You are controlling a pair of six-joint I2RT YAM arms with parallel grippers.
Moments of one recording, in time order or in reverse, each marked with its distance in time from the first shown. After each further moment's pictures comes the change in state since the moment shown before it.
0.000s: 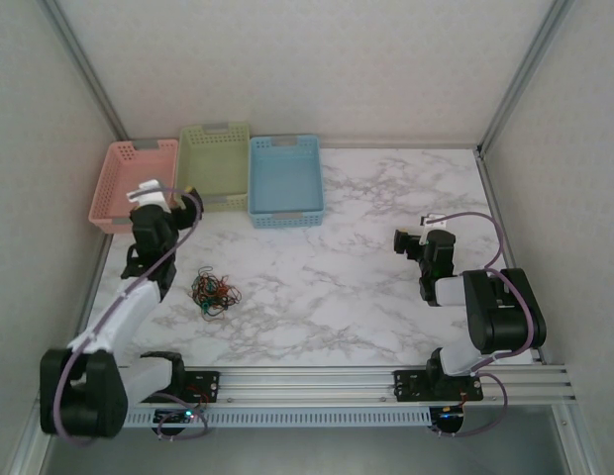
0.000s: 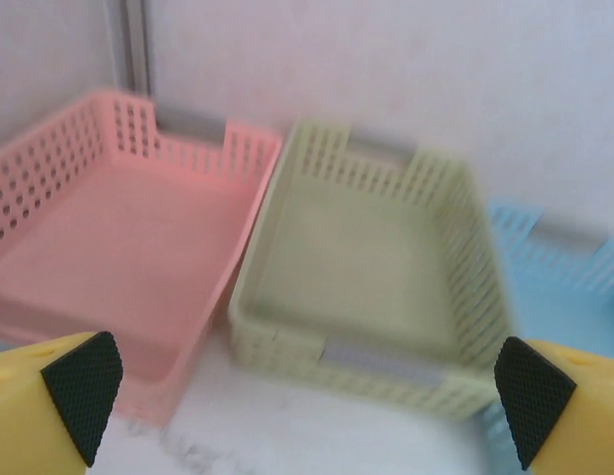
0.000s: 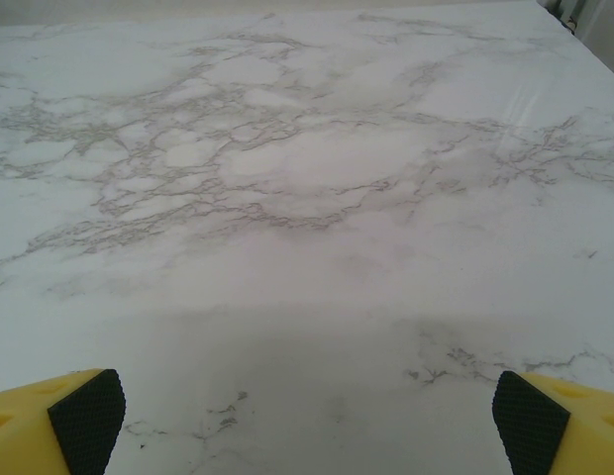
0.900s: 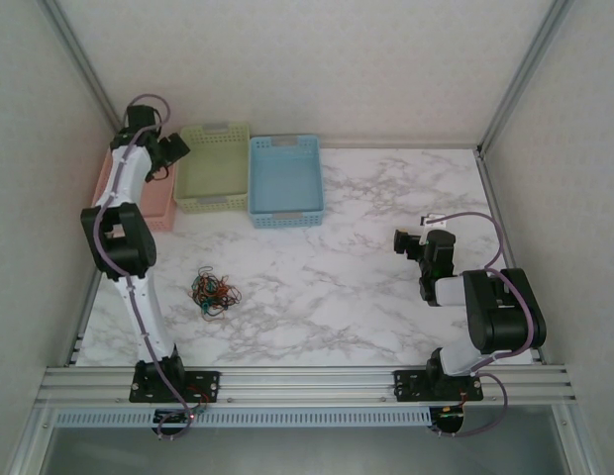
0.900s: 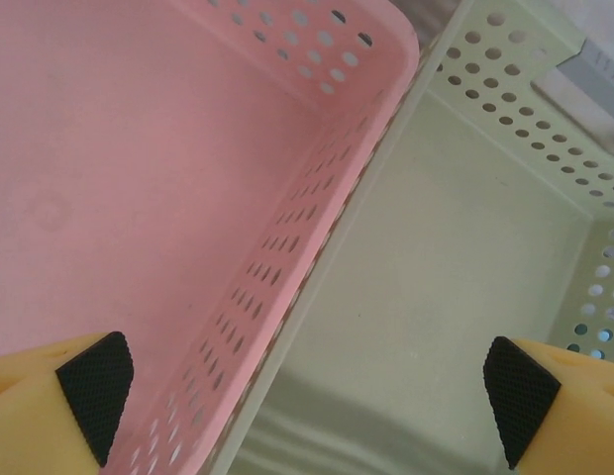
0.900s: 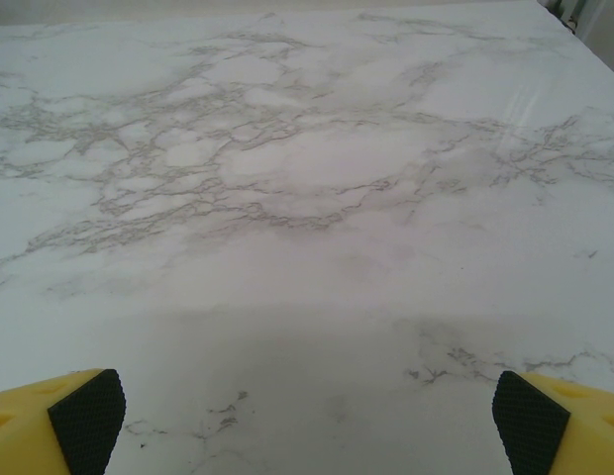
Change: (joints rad) left arm 0.190 1.152 1.450 -1.027 0.238 -0.225; right arm 0.000 0.000 0.000 -0.001 0.000 0.000
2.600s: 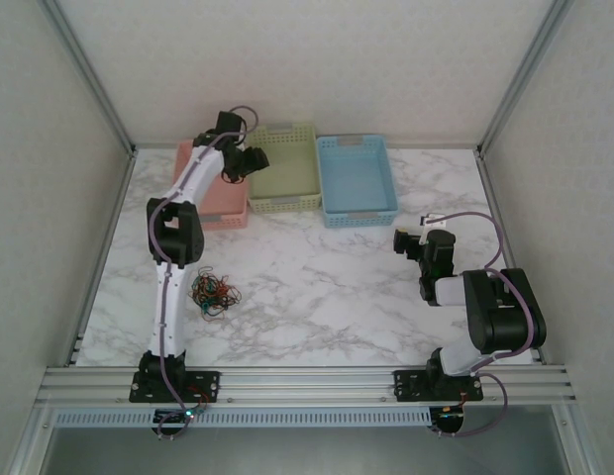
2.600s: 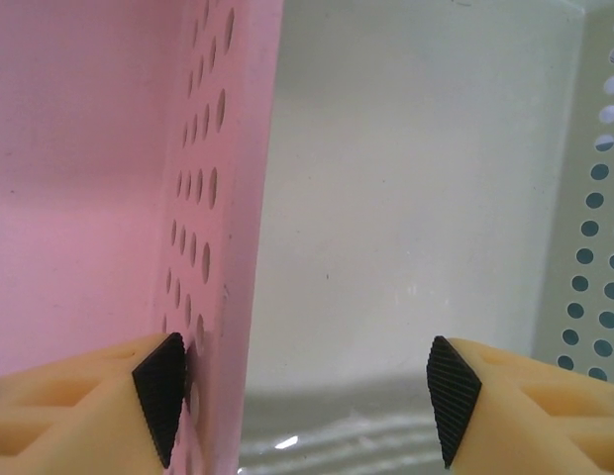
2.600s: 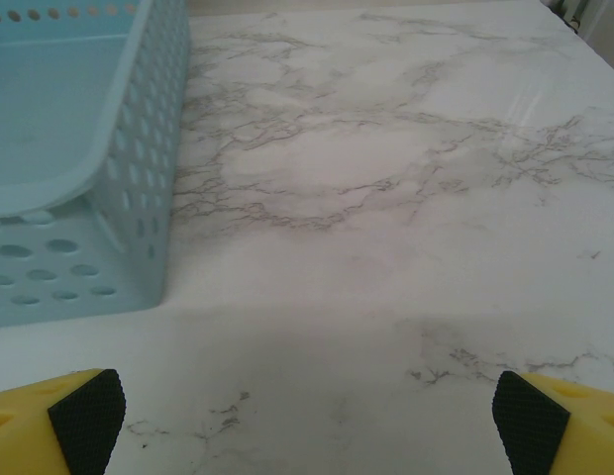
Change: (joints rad) left arm -0.346 0.269 0.277 -0.093 0.198 -0.011; right arm 0.000 0.000 0.002 -0.003 -0.003 0.000
